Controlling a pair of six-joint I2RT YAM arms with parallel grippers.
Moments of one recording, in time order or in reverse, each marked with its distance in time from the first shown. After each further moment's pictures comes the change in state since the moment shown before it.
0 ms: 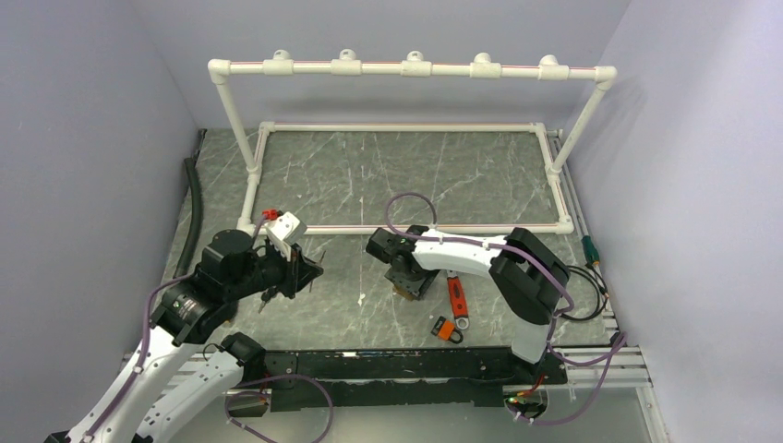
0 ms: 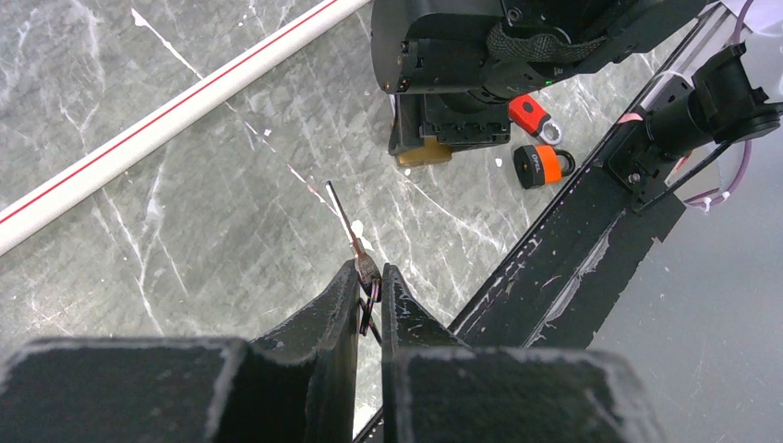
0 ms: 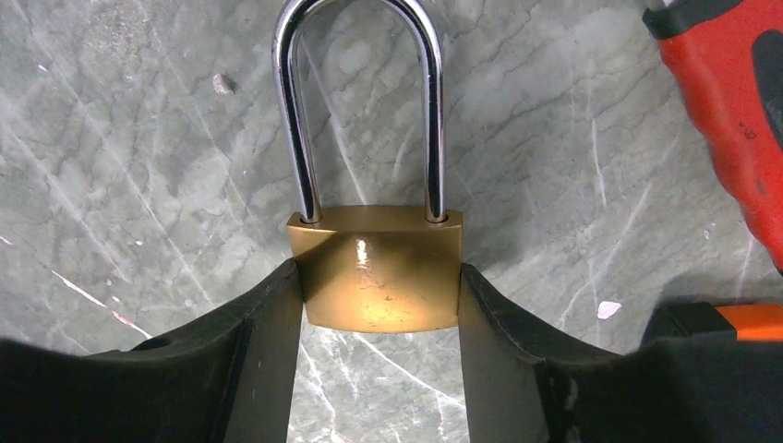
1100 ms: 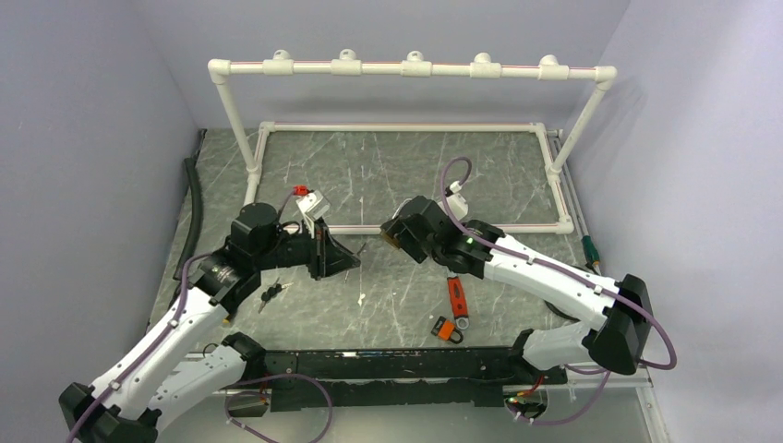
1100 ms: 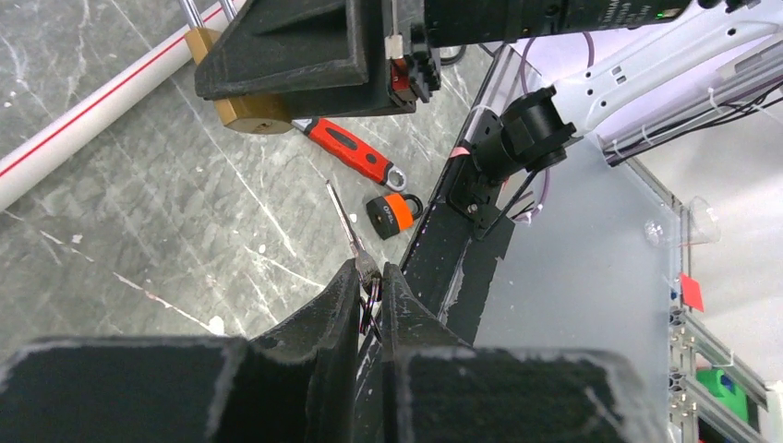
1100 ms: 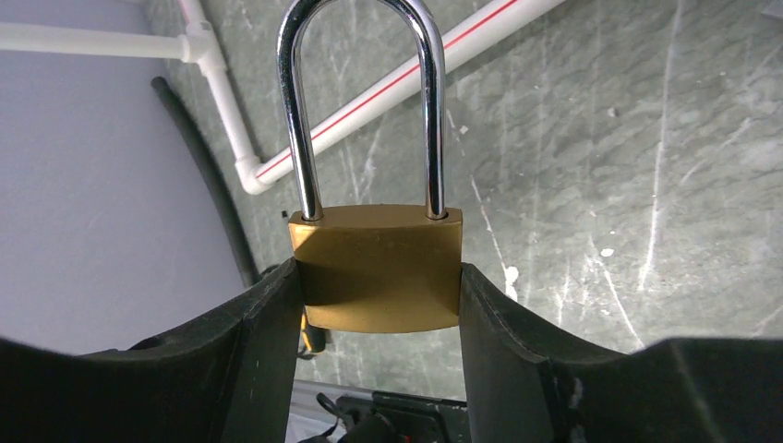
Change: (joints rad) left arm 0.000 0.228 -0.013 0.362 0.348 -0.193; right arm -0.006 -0.497 -0.026 0.271 0.103 -0.177
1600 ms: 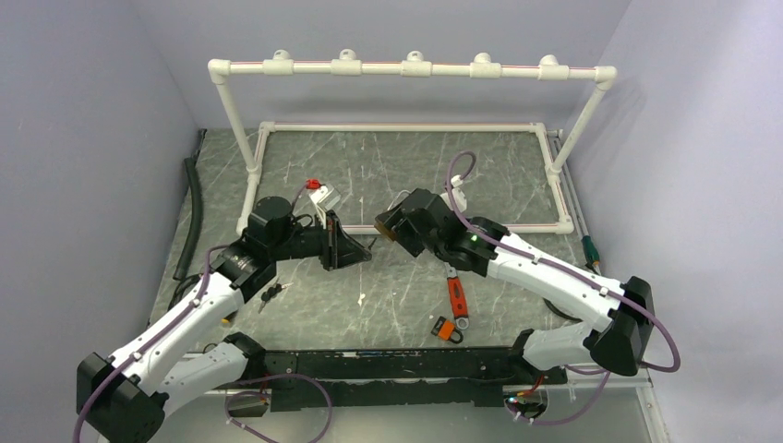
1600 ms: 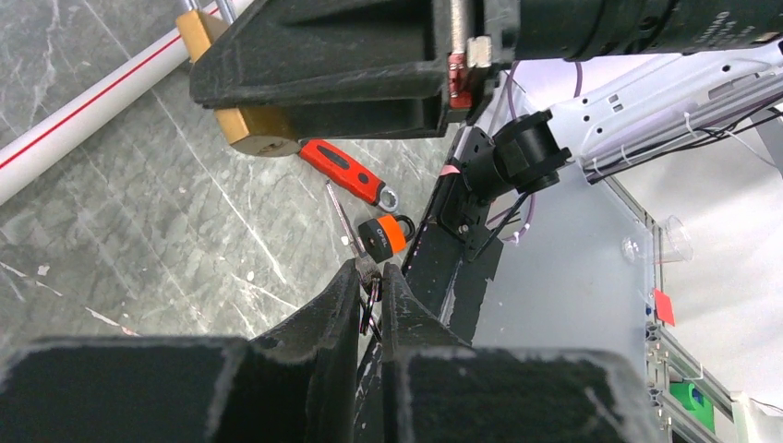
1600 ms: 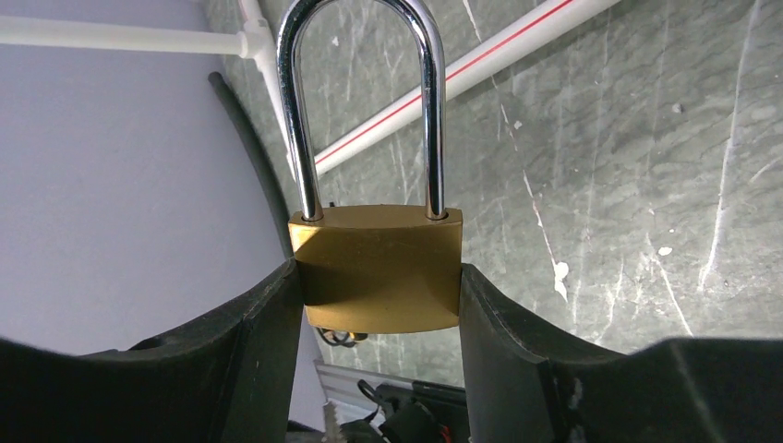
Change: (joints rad) left arm 0.000 0.119 -0.053 0.205 0.039 -0.092; right arm -0.004 -0.009 0.039 0.040 -0.029 0.006
